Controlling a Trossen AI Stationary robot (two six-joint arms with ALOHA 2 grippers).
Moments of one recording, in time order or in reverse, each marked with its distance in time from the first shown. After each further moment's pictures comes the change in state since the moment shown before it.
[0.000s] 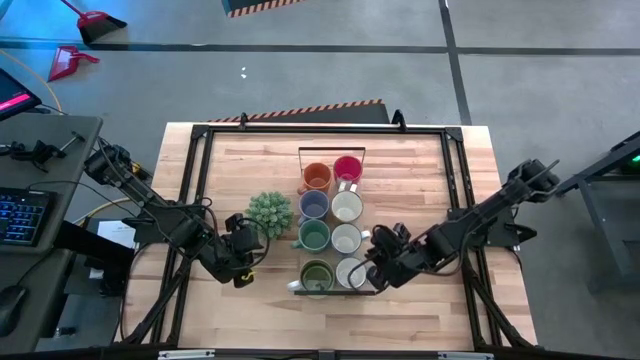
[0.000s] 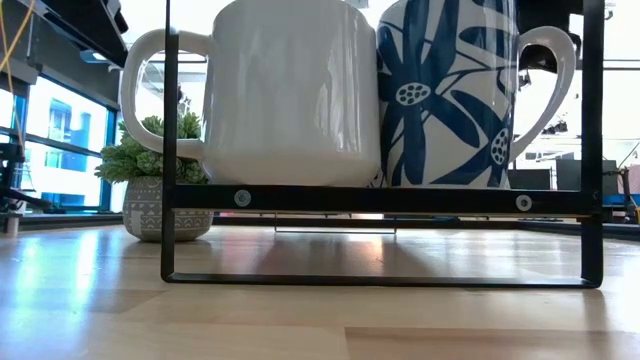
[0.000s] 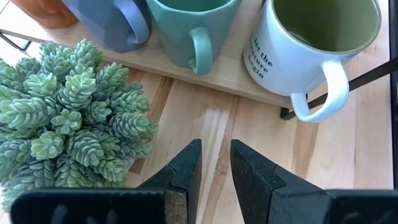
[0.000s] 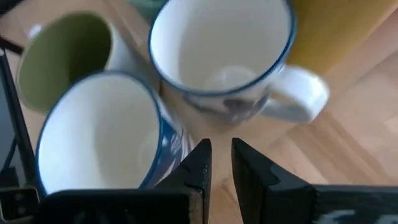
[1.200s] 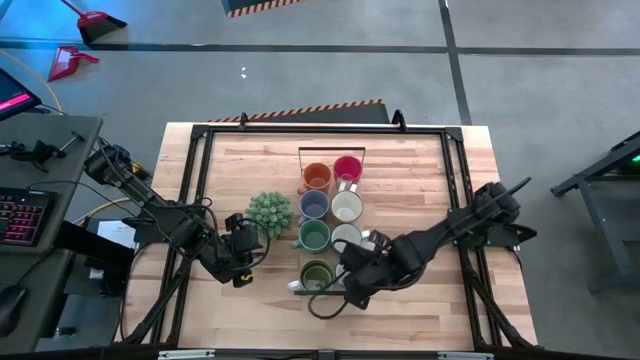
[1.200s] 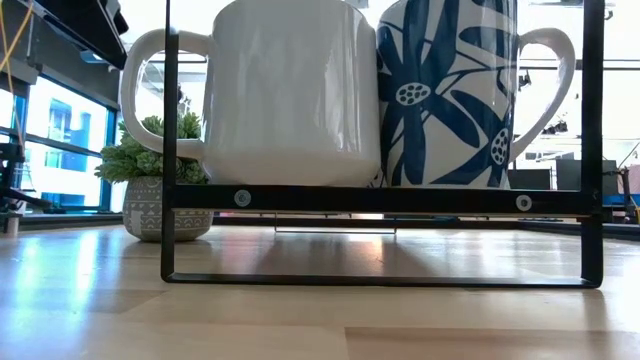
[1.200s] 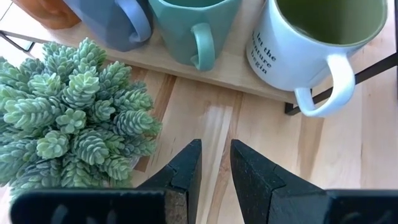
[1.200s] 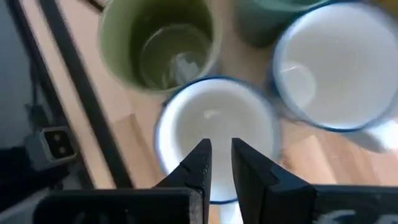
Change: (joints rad) left arm 0.000 0.000 0.000 -0.014 0.001 0.018; right arm -0.040 0.398 0.736 -0.560 -0.224 -0.176
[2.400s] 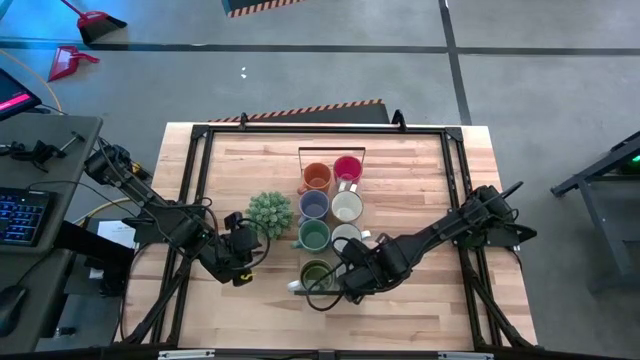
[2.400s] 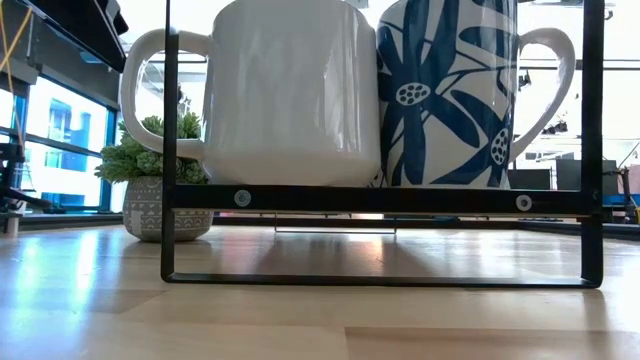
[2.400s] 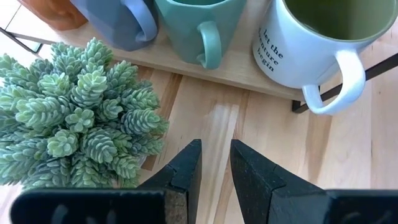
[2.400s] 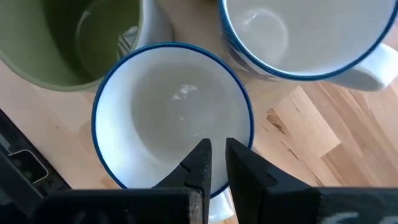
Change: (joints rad) left arm 0.000 0.000 0.000 -0.020 -0.011 0.007; right arm -0.014 0.058 -0.004 -0.104 -0.056 0.249
